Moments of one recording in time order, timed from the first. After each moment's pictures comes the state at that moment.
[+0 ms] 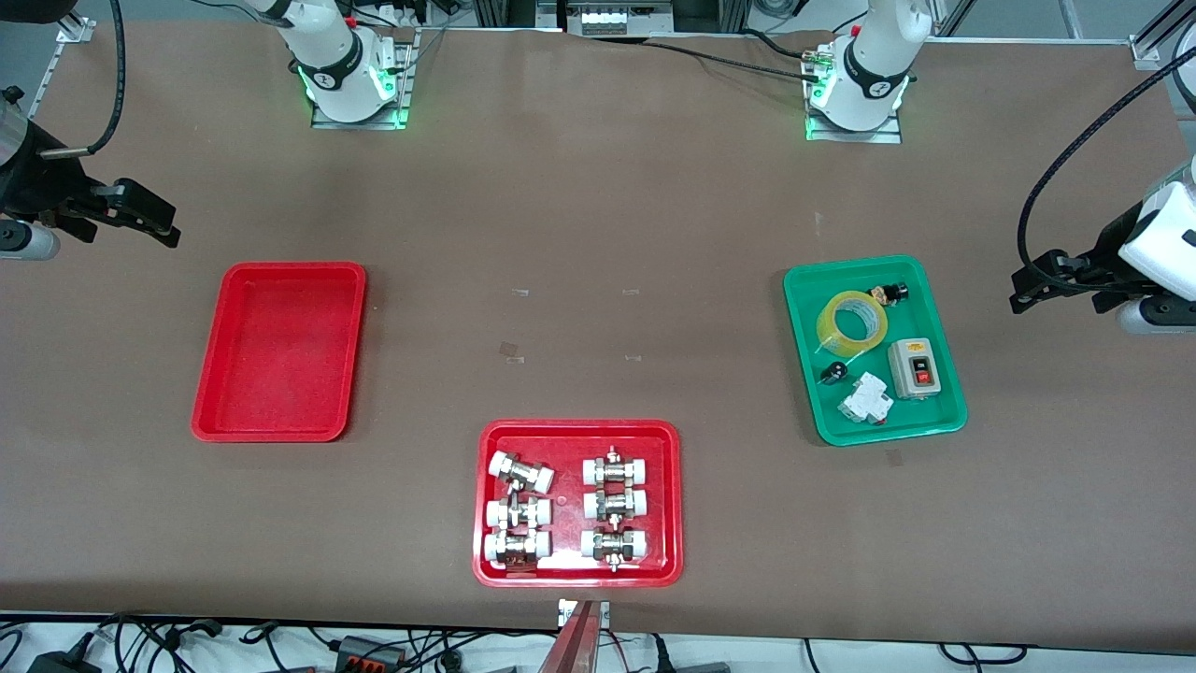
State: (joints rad) left arm -0.06 0.13 0.06 -1.55 0.00 1.74 -0.02; right arm 0.03 0.03 0.02 -1.56 -0.03 1.59 0.10
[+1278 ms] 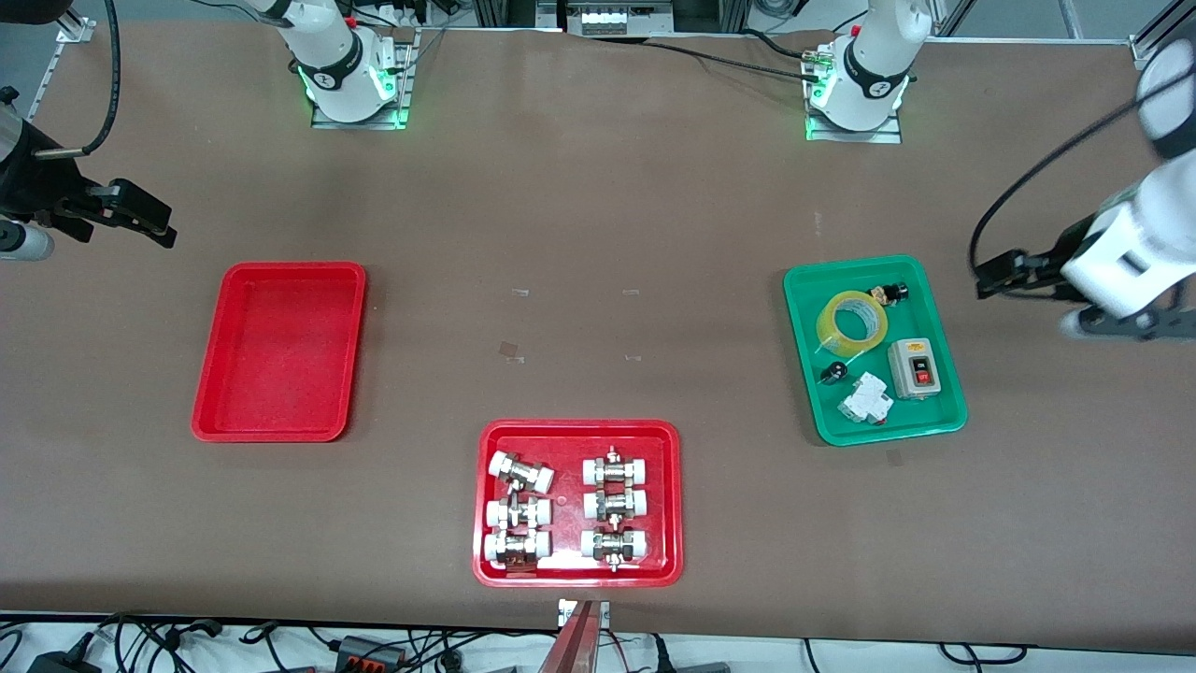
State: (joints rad) left arm -0.07 0.21 0.05 -1.57 0.00 1.63 -0.02; right arm 0.03 0.03 0.01 -1.56 -0.03 1.59 0.10
